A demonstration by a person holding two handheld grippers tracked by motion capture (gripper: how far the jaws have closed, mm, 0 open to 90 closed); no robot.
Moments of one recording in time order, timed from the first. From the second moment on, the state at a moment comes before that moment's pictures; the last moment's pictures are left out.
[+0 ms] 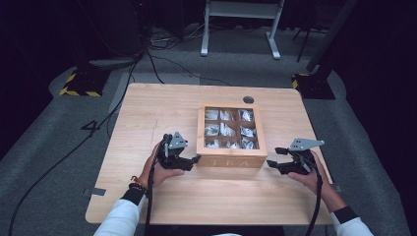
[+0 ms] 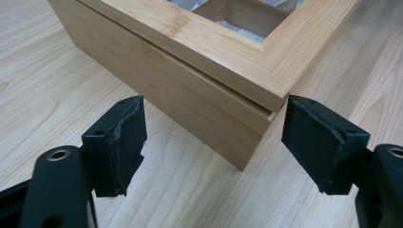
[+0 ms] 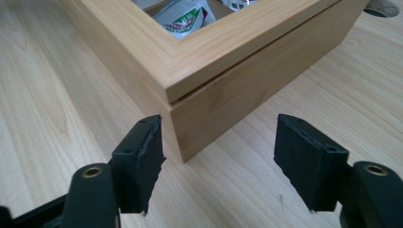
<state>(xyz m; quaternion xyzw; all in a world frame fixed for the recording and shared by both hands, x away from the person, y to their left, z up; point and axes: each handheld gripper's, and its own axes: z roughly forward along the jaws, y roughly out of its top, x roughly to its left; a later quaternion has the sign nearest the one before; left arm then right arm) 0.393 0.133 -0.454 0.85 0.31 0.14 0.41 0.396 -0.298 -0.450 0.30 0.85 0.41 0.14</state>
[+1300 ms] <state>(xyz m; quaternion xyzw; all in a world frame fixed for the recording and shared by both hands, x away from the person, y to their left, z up) 0.407 0.115 -0.424 0.84 0.26 0.19 0.43 0.404 -0.274 -0.415 0.29 0.83 0.45 0.14</state>
